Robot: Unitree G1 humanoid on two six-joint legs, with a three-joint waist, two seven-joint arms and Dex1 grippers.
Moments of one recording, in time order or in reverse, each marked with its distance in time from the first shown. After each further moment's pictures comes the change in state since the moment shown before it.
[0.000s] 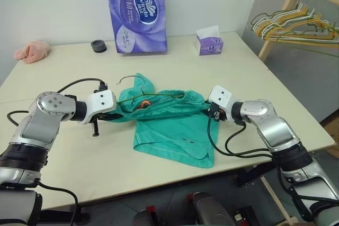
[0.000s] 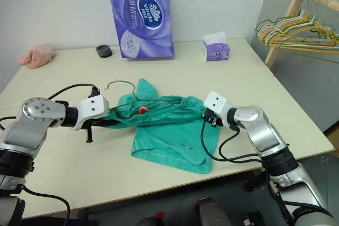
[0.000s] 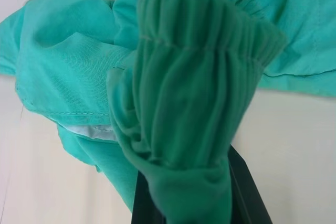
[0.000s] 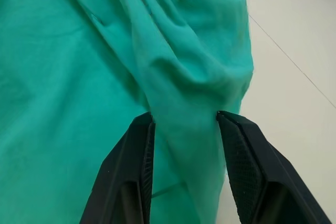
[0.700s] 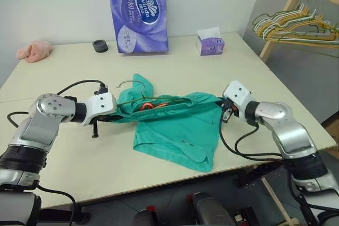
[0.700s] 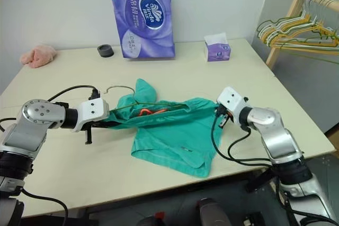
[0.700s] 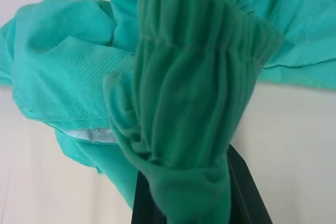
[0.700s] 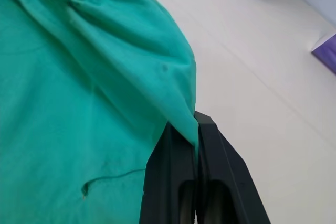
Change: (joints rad) left arm 0.019 0.007 0.001 0.015 0.013 -0.063 0.007; right arm 0.136 -0.113 -0.140 -0.215 0.081 0.043 -0.010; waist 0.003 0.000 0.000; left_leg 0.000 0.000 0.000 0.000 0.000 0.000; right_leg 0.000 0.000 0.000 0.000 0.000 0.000
